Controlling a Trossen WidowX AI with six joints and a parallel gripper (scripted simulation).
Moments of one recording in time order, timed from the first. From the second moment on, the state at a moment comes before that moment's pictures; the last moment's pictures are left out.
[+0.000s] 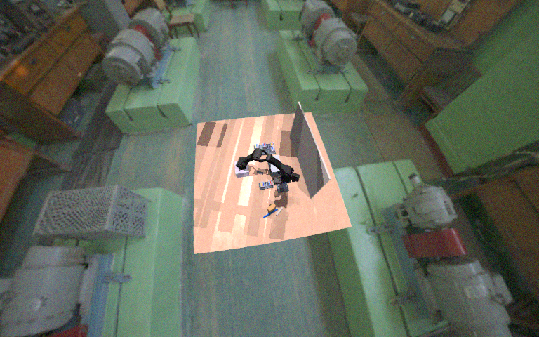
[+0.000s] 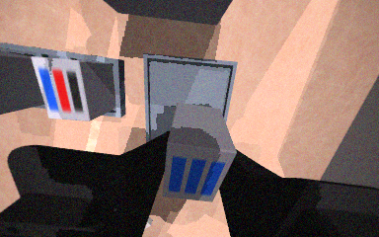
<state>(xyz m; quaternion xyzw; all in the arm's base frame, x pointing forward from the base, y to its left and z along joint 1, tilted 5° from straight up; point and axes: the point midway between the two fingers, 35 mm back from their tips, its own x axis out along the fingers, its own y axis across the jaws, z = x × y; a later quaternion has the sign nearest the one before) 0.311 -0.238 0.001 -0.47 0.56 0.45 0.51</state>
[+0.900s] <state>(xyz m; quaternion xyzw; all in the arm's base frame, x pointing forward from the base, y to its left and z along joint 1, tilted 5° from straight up) 0.306 -0.238 -0.028 -0.47 0.56 0.45 0.51</state>
